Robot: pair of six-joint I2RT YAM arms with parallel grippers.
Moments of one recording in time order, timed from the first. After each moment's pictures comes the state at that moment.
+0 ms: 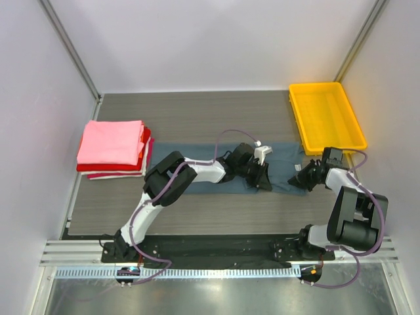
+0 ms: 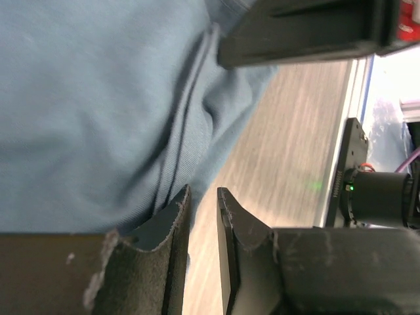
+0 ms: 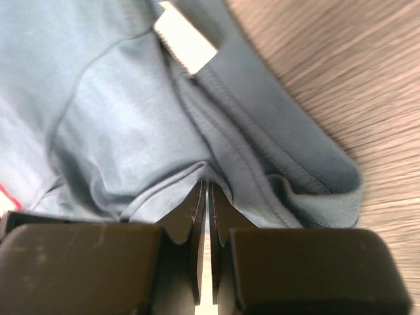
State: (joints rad) left arm -0.94 2.28 1.46 0.28 0.59 -0.53; right arm -0.31 1.35 0.60 -0.38 -0.38 0.60
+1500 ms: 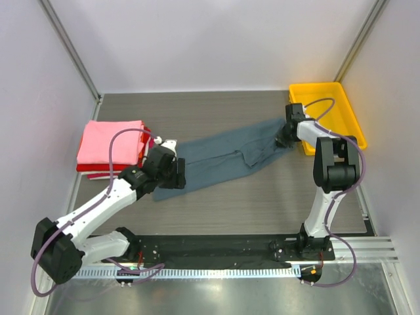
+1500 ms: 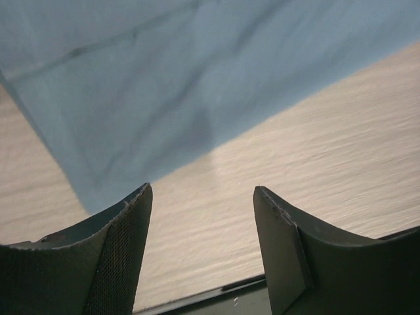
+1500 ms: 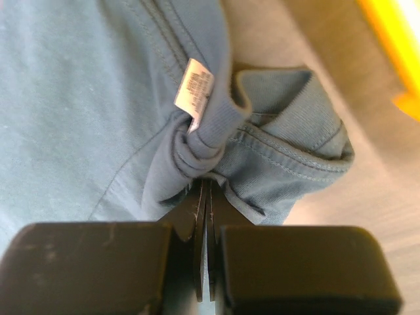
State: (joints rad) left arm -0.64 1.10 0.82 -0.58 -0.12 -0.47; right arm 0.03 1.93 1.29 -0.43 0.11 0.71
